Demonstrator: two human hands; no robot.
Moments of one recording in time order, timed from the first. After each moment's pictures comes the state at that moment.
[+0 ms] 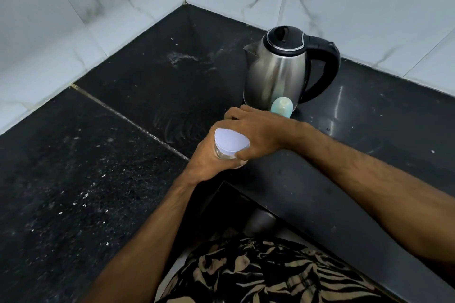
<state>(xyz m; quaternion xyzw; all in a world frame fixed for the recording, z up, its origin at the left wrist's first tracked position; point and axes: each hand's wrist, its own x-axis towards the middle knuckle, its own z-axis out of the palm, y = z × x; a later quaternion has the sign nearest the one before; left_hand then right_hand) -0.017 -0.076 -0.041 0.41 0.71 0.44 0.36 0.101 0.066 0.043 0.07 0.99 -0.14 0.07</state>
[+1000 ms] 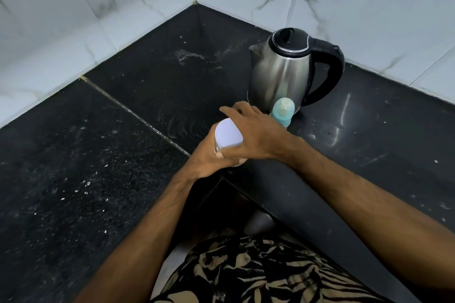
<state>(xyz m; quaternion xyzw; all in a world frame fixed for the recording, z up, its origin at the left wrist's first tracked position) -0.016 -0.079 -0.043 0.43 0.68 0.46 0.38 0.105 0.040 0.037 0.21 0.96 -0.17 0.01</state>
